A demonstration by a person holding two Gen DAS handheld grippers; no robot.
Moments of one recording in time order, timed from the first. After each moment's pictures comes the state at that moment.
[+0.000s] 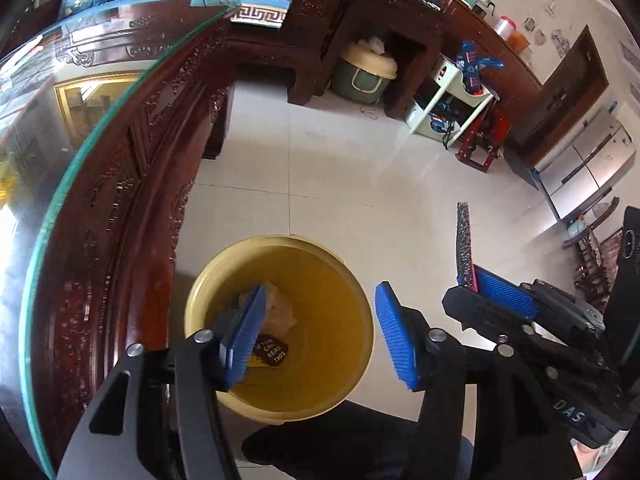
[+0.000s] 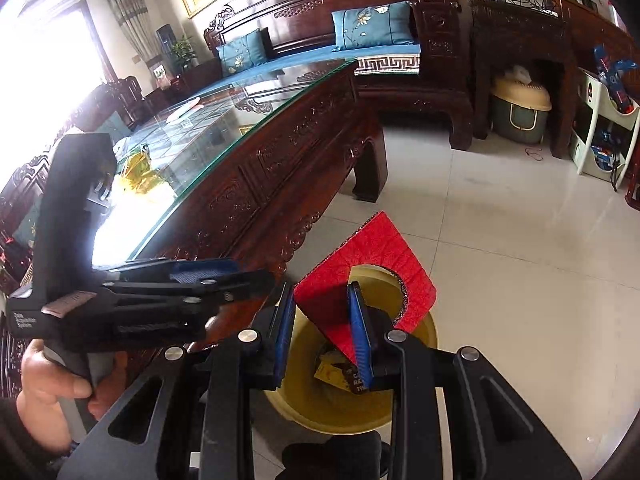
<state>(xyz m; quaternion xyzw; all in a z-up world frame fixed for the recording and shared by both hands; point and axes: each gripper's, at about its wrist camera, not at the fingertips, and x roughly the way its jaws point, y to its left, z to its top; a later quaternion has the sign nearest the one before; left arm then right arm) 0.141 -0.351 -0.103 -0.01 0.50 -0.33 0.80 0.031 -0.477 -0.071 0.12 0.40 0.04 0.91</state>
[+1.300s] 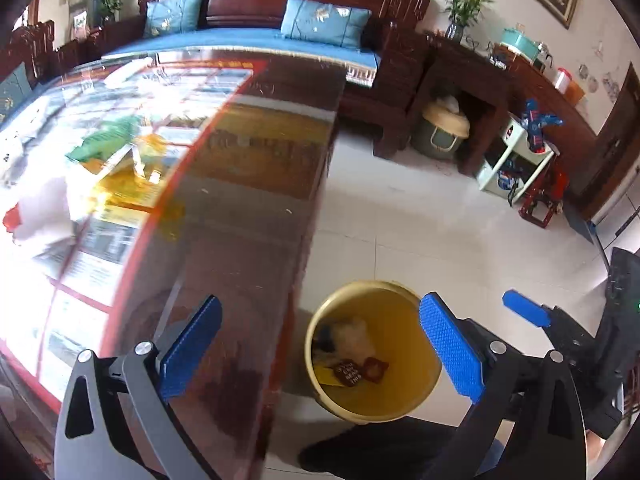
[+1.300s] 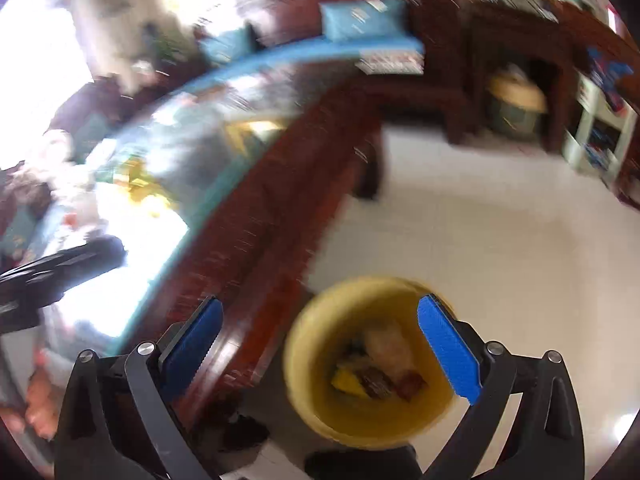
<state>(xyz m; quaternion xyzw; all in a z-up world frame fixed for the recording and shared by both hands) 0.145 -0.223 -0.021 -0.02 0.44 -0.20 0.88 0.065 -0.407 -0.044 0.11 0.37 0.03 0.92</state>
